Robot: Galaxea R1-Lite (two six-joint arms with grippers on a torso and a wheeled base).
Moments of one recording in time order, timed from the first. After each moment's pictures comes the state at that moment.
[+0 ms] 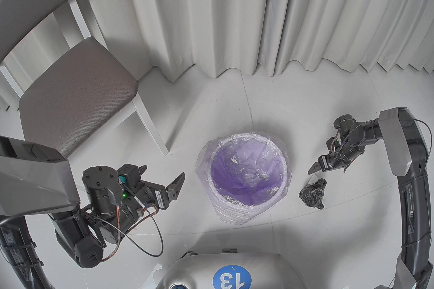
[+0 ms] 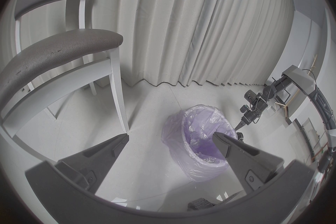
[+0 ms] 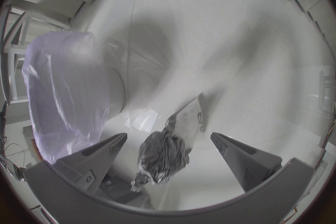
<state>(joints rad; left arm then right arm) -0.48 2.07 -0.31 -1.55 0.11 -0.12 -0.03 2.66 -1.91 0.39 0.20 -0.13</state>
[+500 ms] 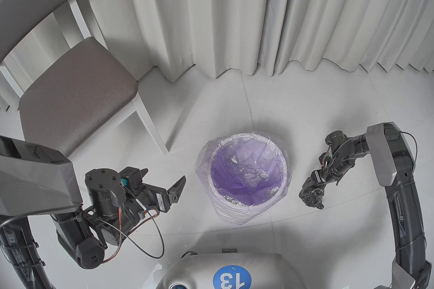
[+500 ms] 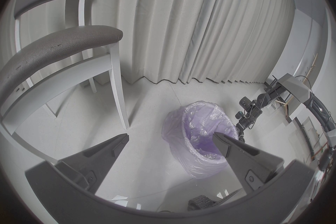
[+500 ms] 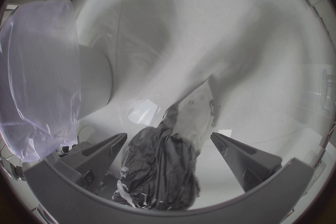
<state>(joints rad) -0.49 2.08 -0.30 -1.55 0.11 -0.12 -0.02 2.82 -2.00 0.41 0.19 -0.13</state>
